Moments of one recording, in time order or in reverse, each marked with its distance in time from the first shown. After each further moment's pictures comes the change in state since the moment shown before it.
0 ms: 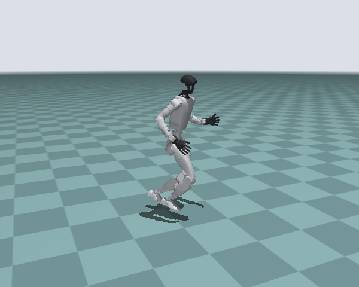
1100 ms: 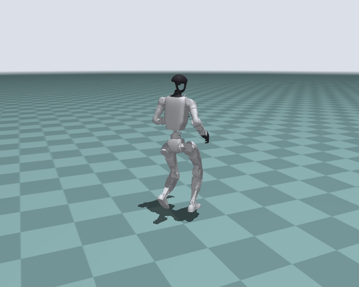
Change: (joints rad) left arm 0.015 -0.065 -0.153 -0.021 -0.135 0.055 0.041; right arm -0.015 -0.096 0.168 -0.089 0.081 0.051 0.050; waist 0.059 0.096 -0.040; left_leg -0.125 0.349 -0.023 0.473 0.170 0.007; right_leg 0.150 0.233 0.054 -0.250 0.067 0.077
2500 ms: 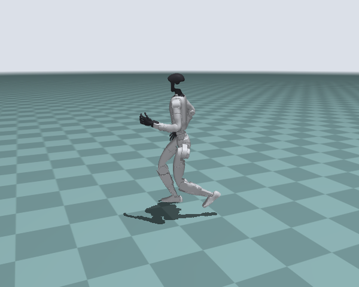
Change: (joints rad) left arm -0.105 0.042 0.011 0.089 0.271 -0.019 0.085; right arm 0.109 0.059 -0.002 0.376 -0.133 0.065 0.001; waist -0.087 -0.092 -0.143; left_leg 0.276 -0.152 0.037 -0.497 -0.014 -0.106; right_leg -0.130 -0.035 -0.082 -0.135 0.036 0.036
